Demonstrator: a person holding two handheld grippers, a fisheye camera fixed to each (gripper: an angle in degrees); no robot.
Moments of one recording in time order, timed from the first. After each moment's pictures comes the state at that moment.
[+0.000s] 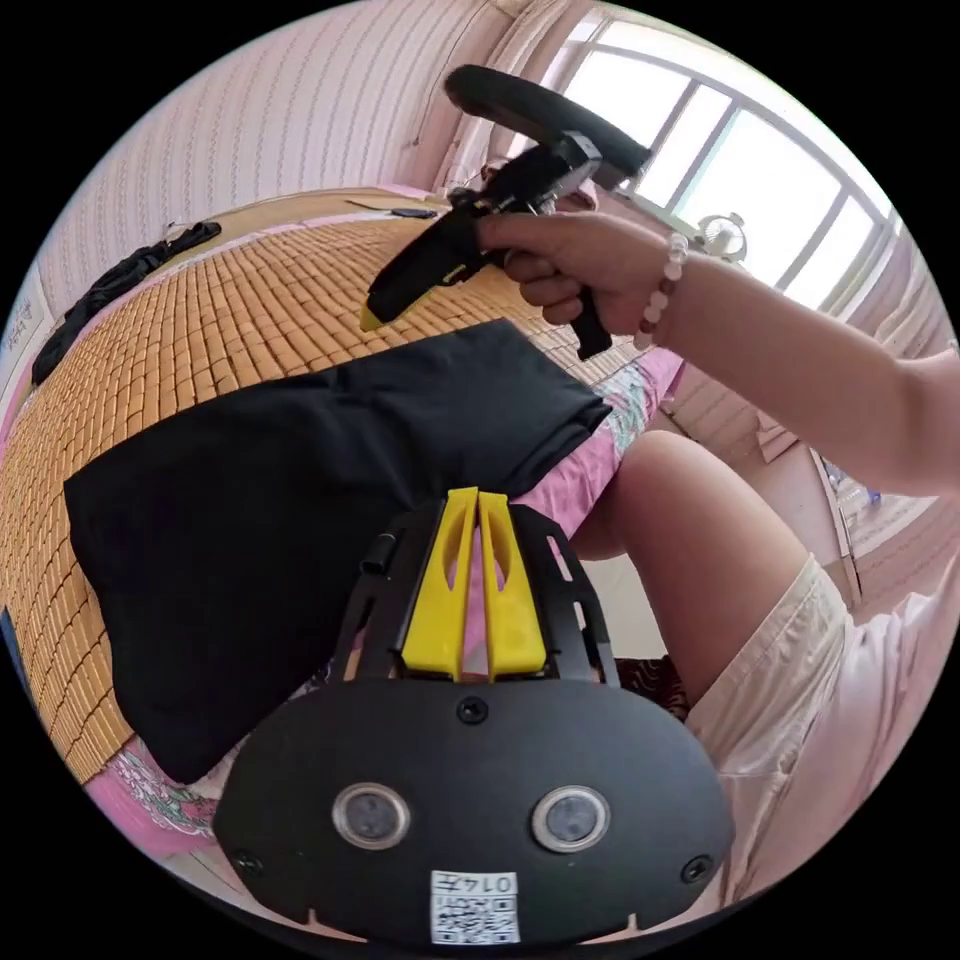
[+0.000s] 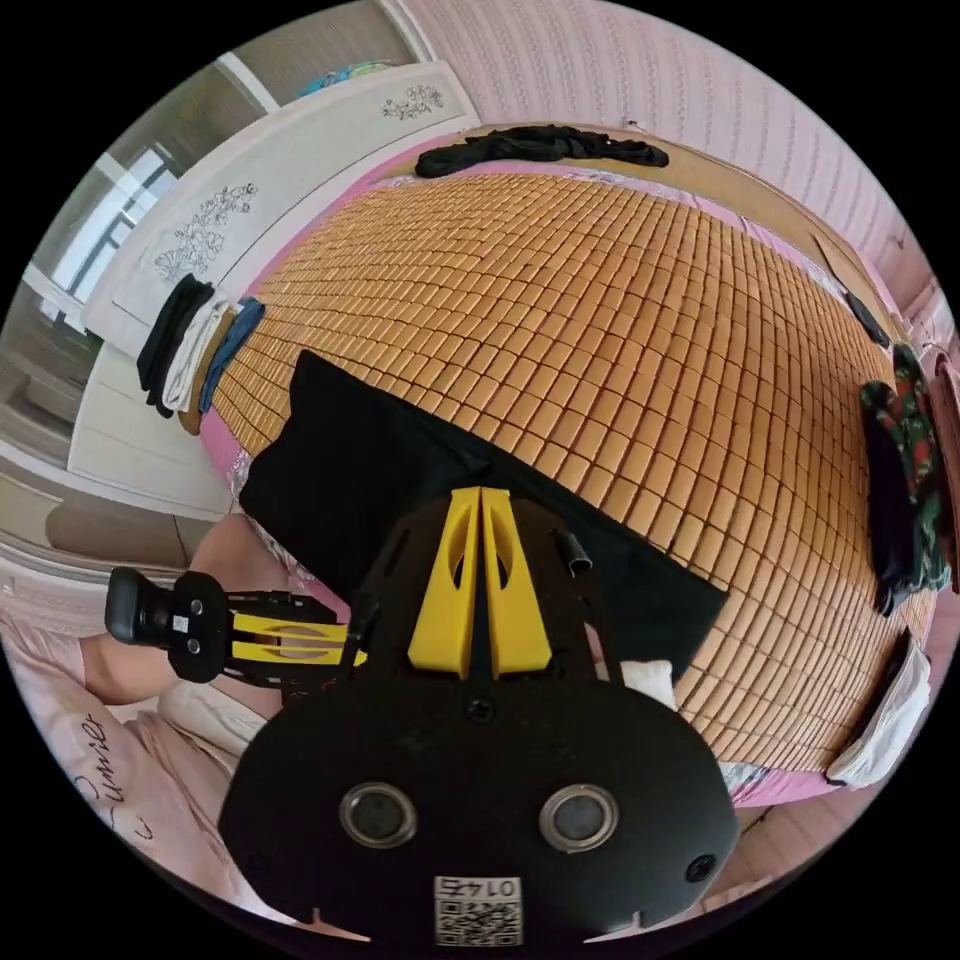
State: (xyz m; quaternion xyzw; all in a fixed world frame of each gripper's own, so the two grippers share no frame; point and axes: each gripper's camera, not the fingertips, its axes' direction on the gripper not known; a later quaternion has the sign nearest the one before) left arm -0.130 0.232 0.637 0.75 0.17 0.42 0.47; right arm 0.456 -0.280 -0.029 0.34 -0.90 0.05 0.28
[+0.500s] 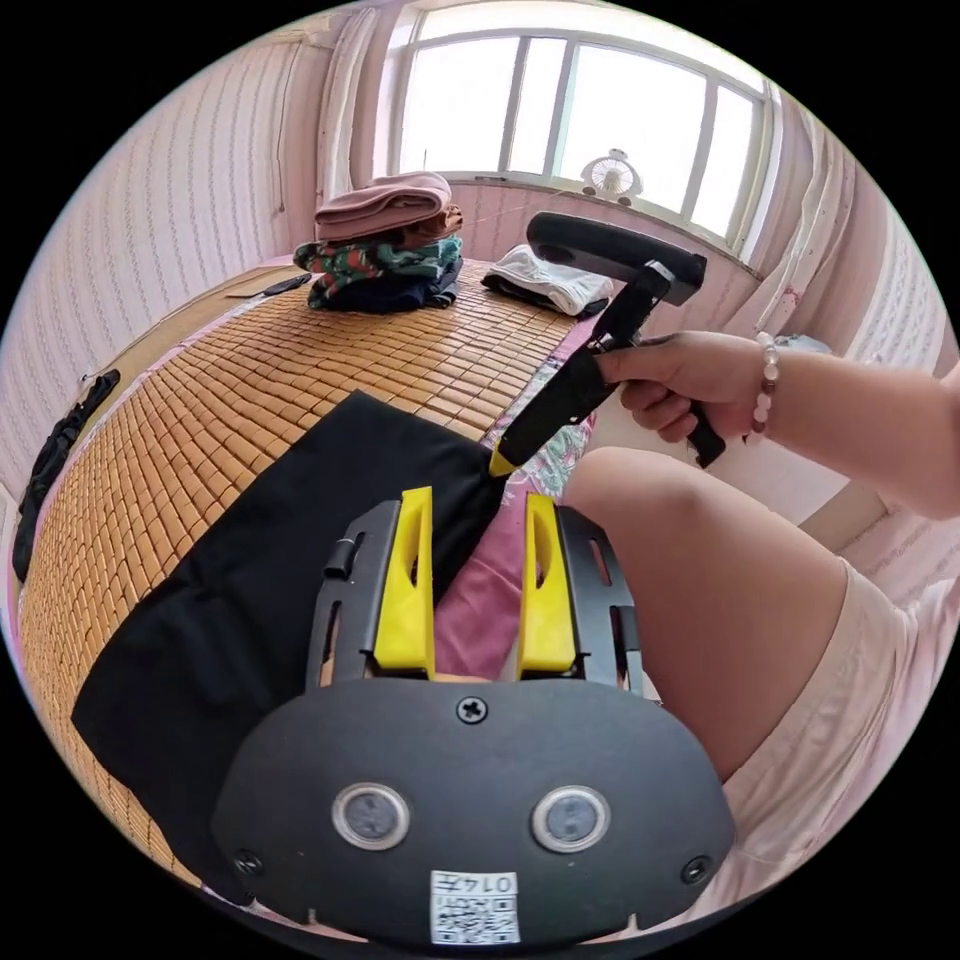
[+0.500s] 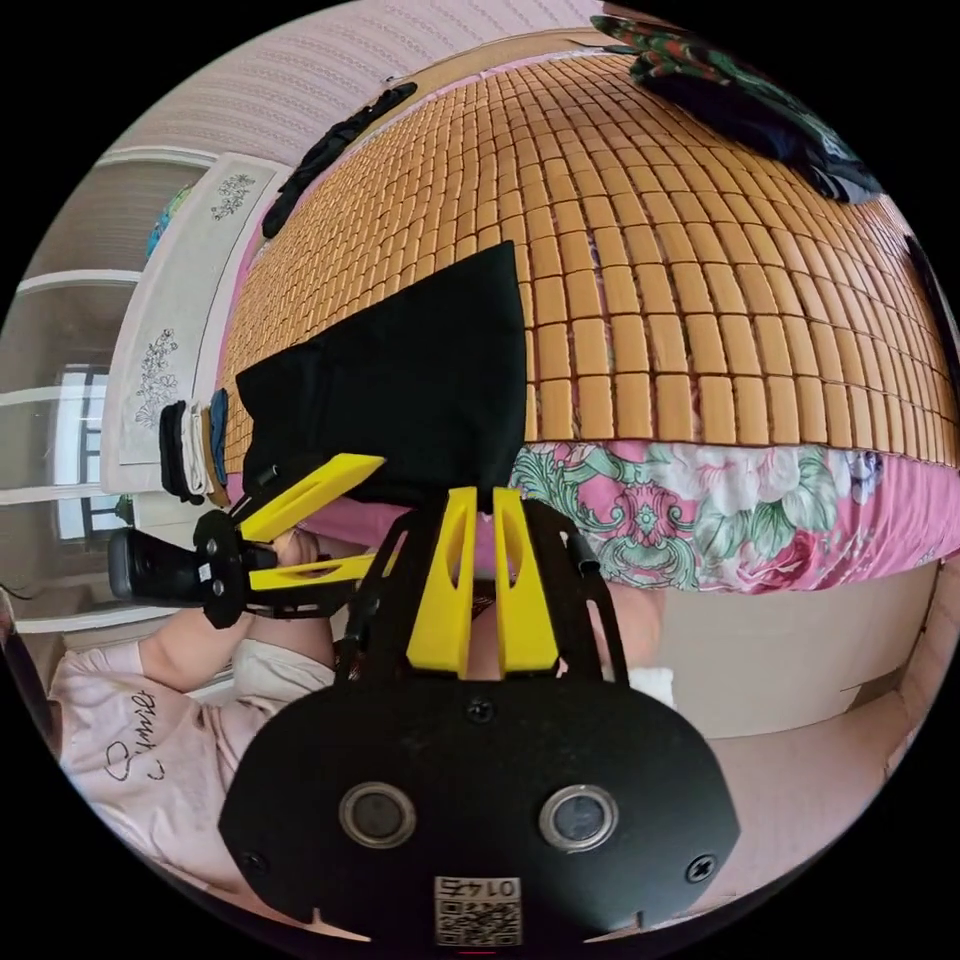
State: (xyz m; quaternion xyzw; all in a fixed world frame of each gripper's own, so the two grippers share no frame) left arm 0.014 0.297 0.630 0.78 0.05 0.49 0.39; right arm 0.235 -0.195 0.114 0.08 -0.98 0.05 0.17
